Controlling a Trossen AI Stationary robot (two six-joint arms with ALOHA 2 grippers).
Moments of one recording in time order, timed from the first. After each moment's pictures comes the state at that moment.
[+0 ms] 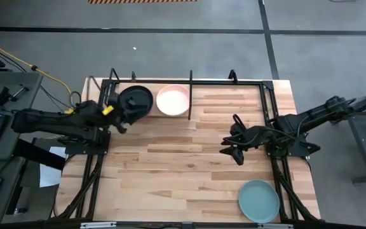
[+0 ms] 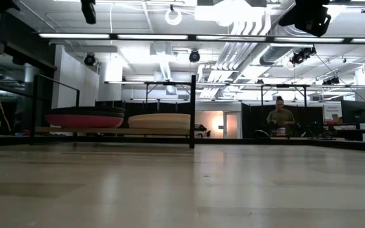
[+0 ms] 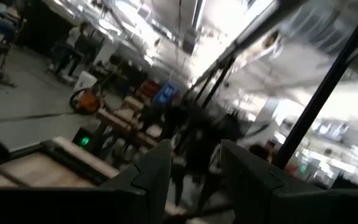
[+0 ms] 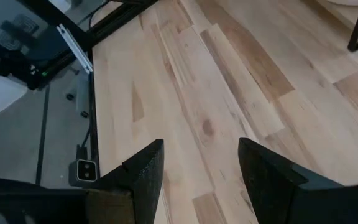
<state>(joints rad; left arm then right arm) 0.02 0.68 0.47 0.53 -0.14 -0.53 0.35 1.03 0.89 -0.51 0.18 0.75</state>
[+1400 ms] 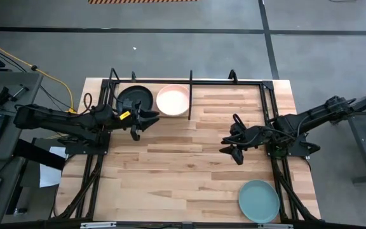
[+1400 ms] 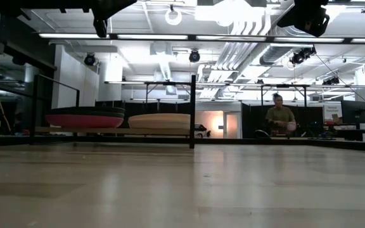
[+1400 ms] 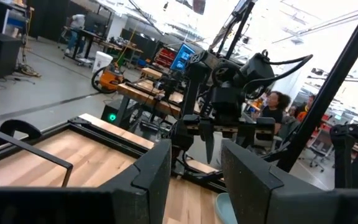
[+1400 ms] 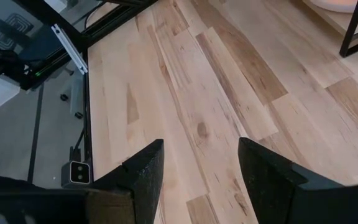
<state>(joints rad) -0.01 0.86 0.47 0.54 -0.14 -0.37 0.35 1.03 0.90 -0.52 0.20 0.73</state>
